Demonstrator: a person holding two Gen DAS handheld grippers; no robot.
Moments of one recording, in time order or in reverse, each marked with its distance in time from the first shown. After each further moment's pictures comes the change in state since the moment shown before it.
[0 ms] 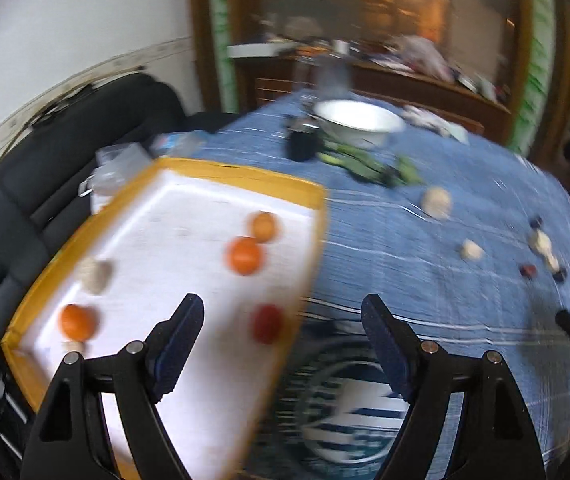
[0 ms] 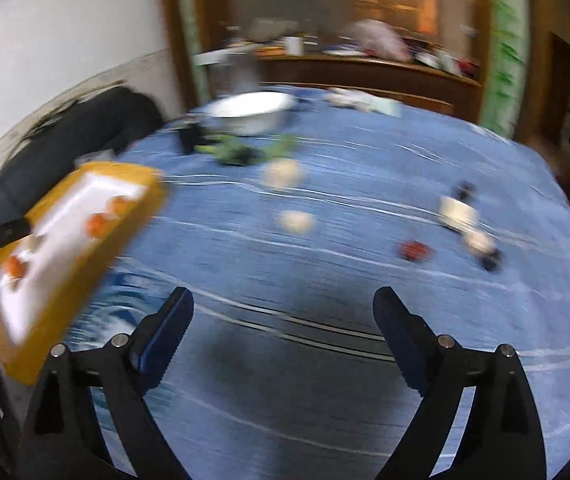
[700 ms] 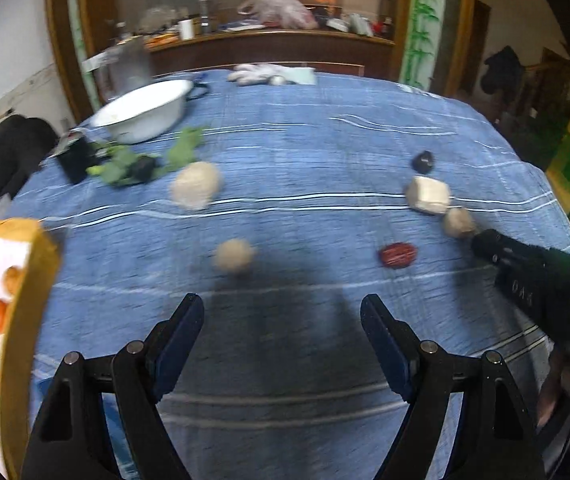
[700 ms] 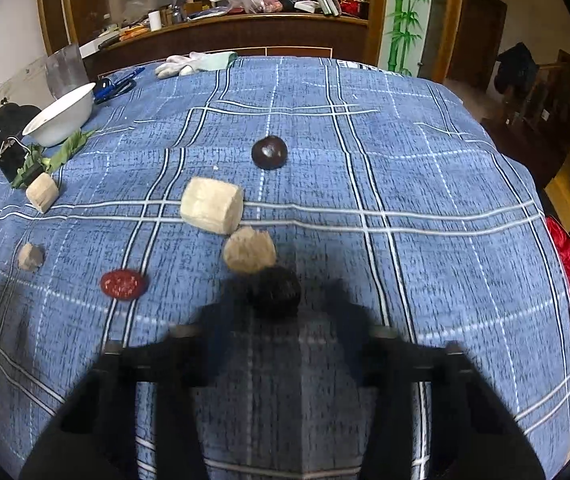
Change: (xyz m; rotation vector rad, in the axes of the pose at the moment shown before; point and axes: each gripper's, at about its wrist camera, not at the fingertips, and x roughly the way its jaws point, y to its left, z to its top) left arm 0.054 -0.196 0.004 0.242 0.063 -0.255; right arm 0.073 -0.164 0.026 0.141 0.112 -0.245
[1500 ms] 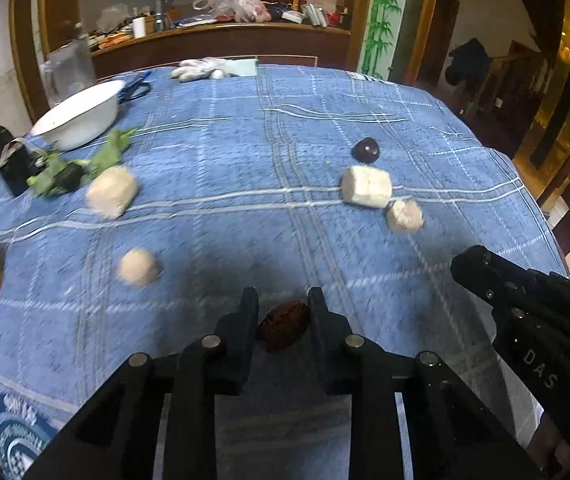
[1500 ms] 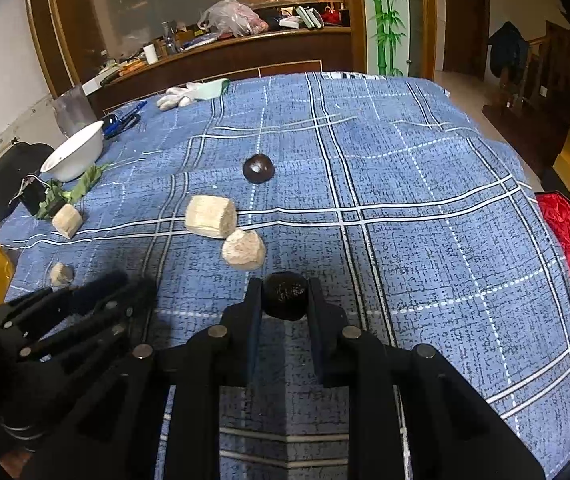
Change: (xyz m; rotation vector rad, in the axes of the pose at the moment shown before) left arm 0.005 -0.024 -0.002 0.038 0.019 -0.116; right arm -0.030 -0.021 -0.014 0.106 -0.059 0.079
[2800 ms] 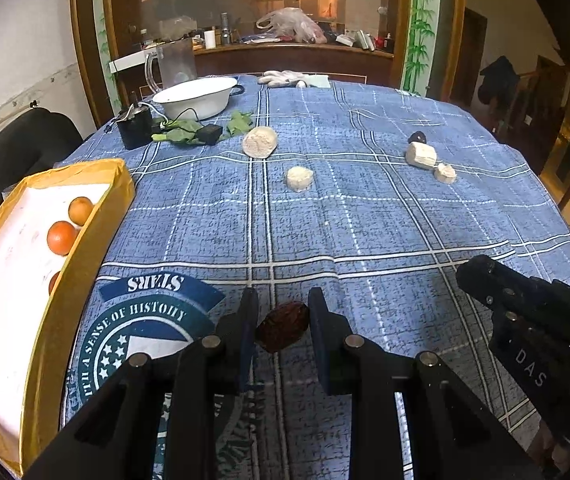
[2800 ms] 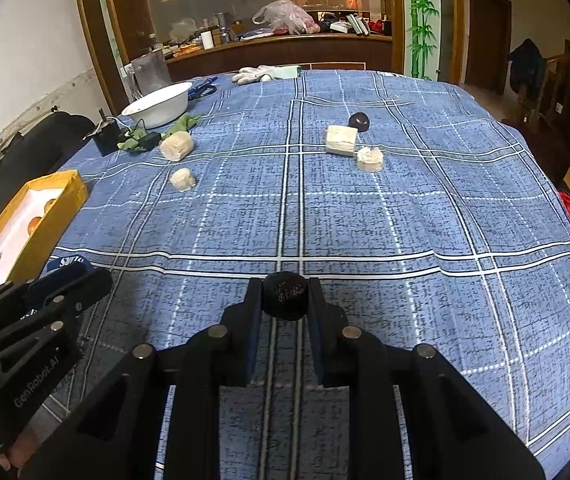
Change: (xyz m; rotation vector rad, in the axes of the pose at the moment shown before) left arm -0.085 0.058 -0.082 -0.053 -0.079 0.139; right arm -0.070 0.096 -0.092 -0.071 -0.014 0.055
